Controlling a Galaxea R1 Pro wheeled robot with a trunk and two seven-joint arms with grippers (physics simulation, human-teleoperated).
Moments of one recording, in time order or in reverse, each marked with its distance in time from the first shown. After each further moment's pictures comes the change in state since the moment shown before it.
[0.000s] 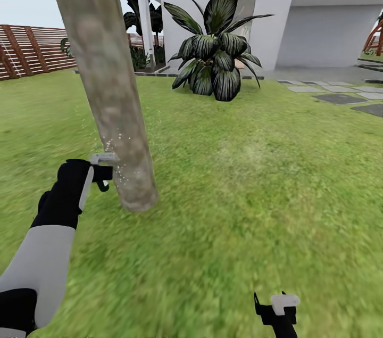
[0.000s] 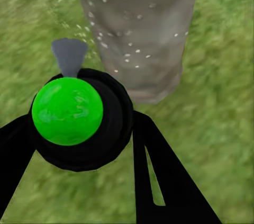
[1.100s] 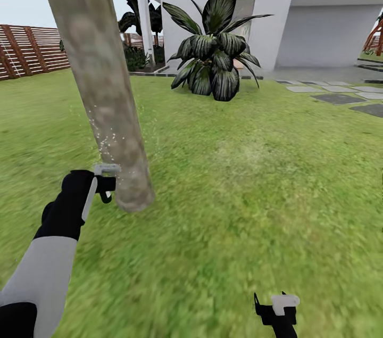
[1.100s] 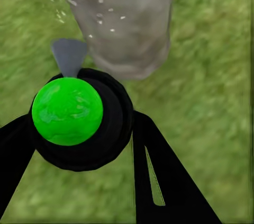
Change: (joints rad) left arm 0.069 -0.016 0.001 -0.007 0.002 0.009 -0.001; right arm 0.000 0.000 0.000 0.001 0.000 0.000 0.000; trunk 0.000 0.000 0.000
